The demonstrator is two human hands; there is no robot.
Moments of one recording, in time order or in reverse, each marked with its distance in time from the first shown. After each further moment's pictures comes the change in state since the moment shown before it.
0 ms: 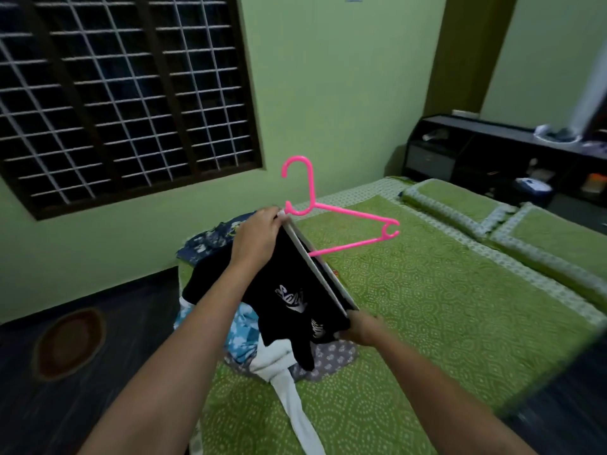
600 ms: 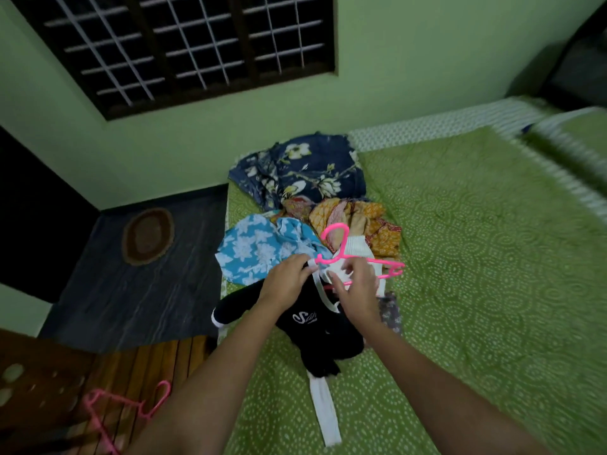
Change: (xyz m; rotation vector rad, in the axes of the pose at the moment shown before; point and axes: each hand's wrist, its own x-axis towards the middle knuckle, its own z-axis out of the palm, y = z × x) left_hand -0.043 -0.124 0.173 0.054 -0.444 -0.352; right_hand 0.168 -0.036 0.063 0.437 0.462 -0.399
